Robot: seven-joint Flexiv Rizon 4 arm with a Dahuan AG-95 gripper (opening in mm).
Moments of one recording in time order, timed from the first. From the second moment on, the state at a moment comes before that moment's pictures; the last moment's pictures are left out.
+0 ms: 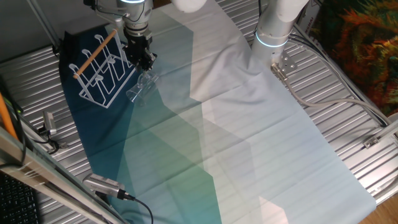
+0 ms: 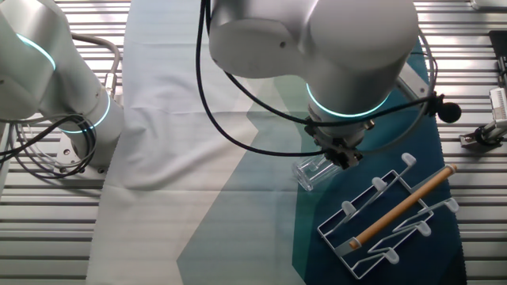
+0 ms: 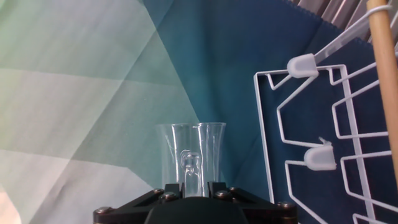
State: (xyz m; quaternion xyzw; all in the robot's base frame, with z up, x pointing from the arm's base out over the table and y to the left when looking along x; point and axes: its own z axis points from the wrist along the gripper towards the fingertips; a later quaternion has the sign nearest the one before) arm 0.511 -0.091 0.133 -0.28 0.96 0.02 0.07
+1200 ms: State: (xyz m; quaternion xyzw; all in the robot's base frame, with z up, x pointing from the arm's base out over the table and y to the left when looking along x) arm 0.500 -0.092 0.123 -0.28 0.96 0.02 0.08
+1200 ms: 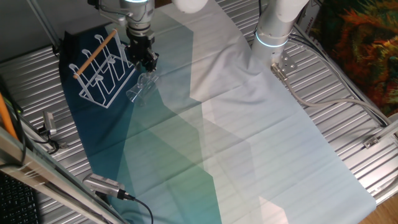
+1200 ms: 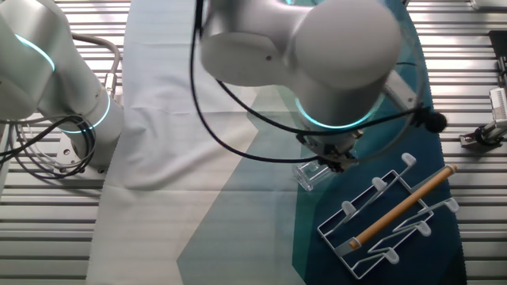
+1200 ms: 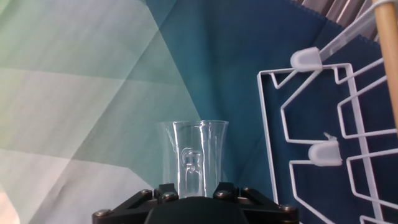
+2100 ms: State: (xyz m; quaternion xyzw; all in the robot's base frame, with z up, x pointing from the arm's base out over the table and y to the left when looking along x) arm 0.503 -0.094 0.115 -0.28 0.95 0.03 0.10
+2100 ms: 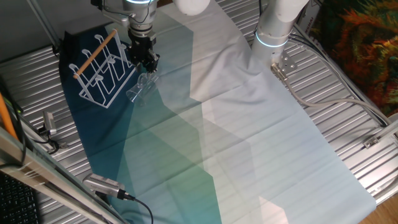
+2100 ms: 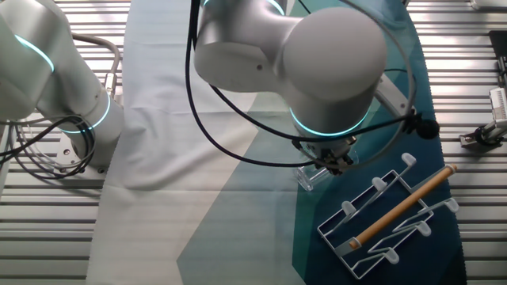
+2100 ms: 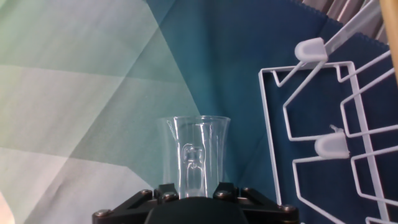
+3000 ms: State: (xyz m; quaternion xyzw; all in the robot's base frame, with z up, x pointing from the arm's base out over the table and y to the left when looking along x) arm 0.507 -0.096 0.104 -0.28 0.95 0.04 0.12
